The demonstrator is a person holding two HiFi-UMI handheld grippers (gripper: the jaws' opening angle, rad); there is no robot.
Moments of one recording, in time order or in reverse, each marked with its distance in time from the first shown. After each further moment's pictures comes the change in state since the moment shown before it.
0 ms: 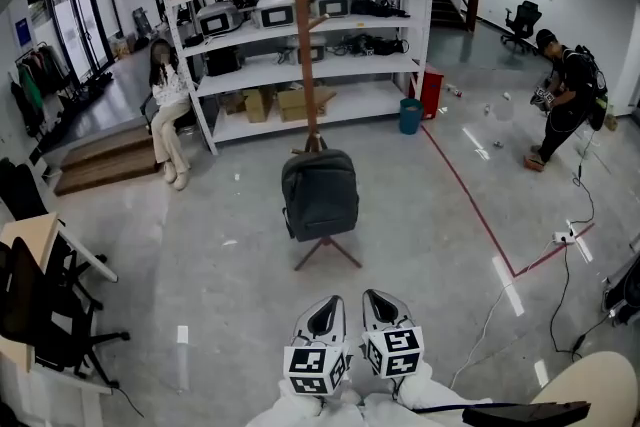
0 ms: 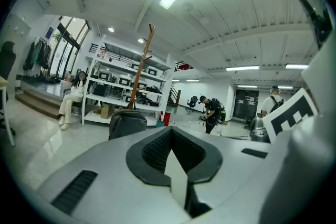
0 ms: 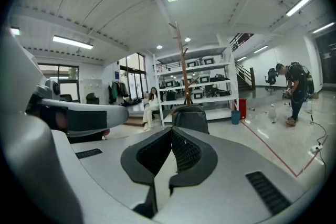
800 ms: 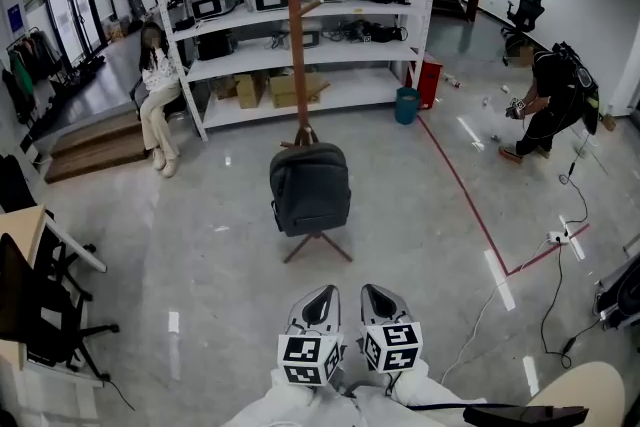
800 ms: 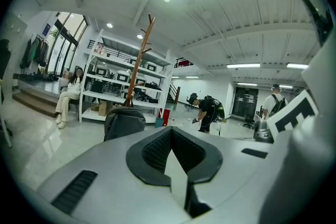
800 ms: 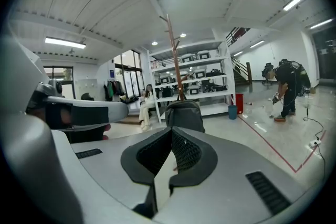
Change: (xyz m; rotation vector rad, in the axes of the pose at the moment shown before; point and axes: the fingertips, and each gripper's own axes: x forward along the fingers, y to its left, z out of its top) left arm 0.053 0.009 0.002 -0.002 0.036 -0.013; right arm 0.032 -0.038 -0.003 0.042 0.044 -0.026
